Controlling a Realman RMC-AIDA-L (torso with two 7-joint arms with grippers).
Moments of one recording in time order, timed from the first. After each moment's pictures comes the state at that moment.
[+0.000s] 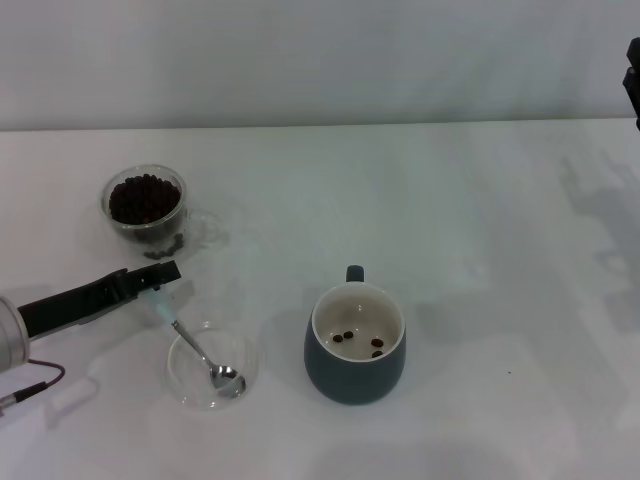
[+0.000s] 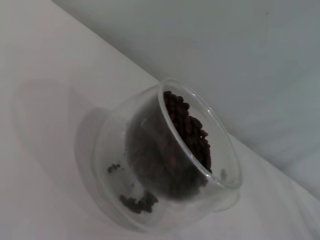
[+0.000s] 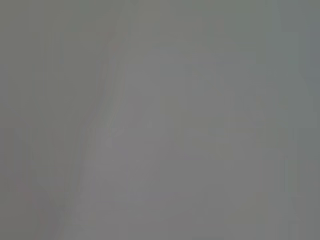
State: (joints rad) left arm -0.46 -2.07 0.90 0.50 1.76 1.09 -2.04; right arm 0.39 2.01 -1.60 -0.24 0.17 -1.23 0.00
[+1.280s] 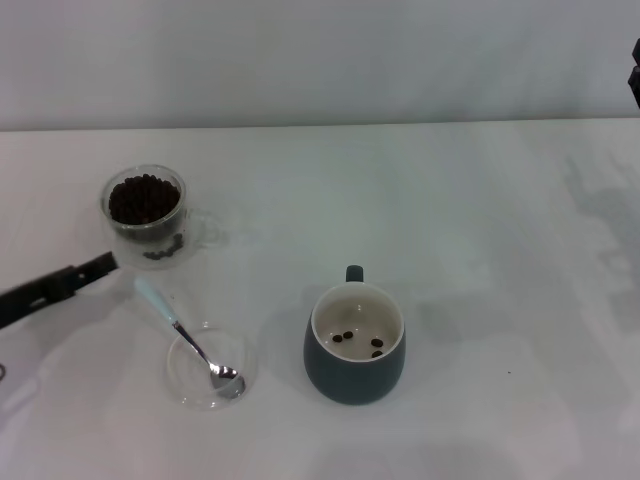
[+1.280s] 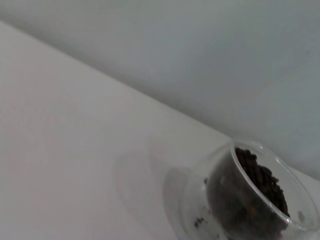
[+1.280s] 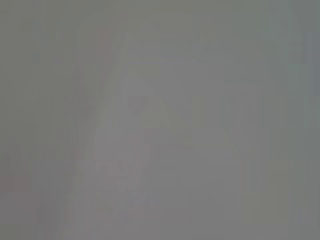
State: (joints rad) left arm -0.39 -2.07 0.86 0.56 1.72 0.97 -1.84; right arm 0.39 2.01 -1.59 -0.24 0.18 -1.24 0.03
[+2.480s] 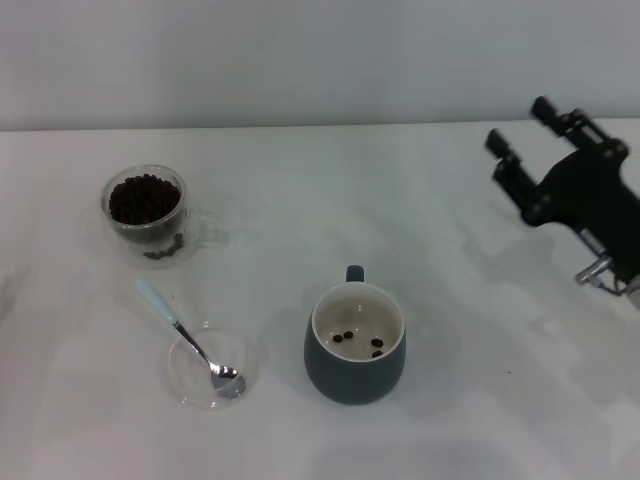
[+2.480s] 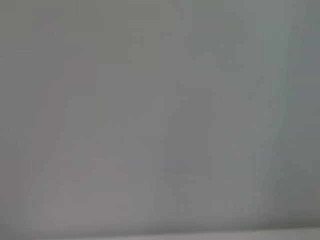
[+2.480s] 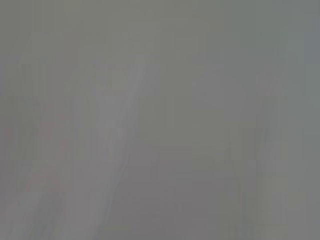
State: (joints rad) left arm -0.17 -2.08 0.87 0.50 1.01 1.03 -0.75; right arm 0.35 2.01 -2.02 -0.24 0.18 -1.39 0.14
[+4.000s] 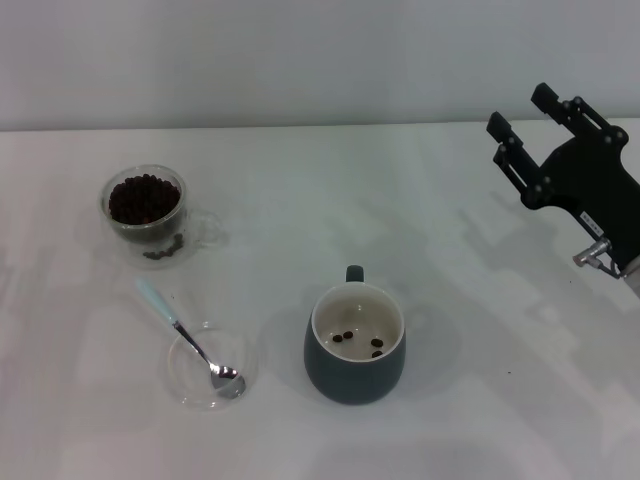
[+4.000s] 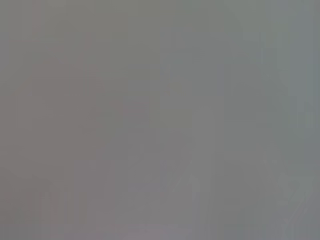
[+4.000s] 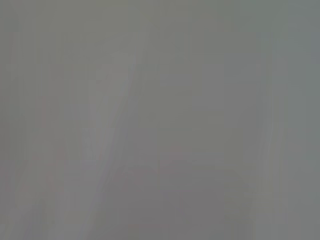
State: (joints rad) left arm -0.31 -2.08 0.88 0.14 0.56 1.26 -0.26; right arm 0.37 2.02 -2.01 -0.24 0.21 -1.36 0.19
